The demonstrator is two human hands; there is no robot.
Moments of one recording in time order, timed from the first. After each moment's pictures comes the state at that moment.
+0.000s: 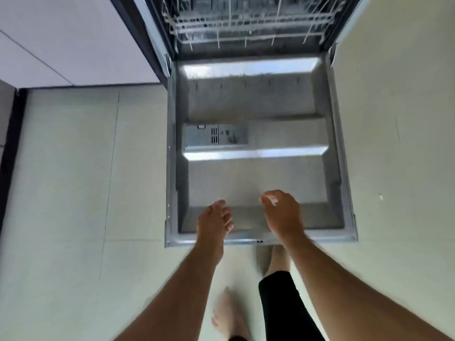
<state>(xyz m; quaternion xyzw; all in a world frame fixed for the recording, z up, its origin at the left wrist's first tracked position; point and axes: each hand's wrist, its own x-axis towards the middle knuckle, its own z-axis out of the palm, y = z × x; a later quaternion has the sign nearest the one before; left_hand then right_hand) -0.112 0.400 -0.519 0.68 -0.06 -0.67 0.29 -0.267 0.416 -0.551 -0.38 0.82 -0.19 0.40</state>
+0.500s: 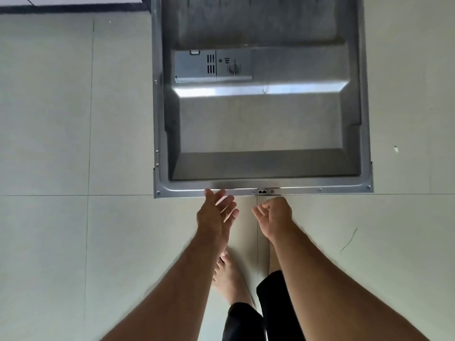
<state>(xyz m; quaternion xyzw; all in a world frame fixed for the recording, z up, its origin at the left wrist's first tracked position) -0.087 0.511 -0.600 0.68 0.09 -0.67 0.29 -0.225 0.533 -0.667 0.21 0.71 -0.33 0.59</state>
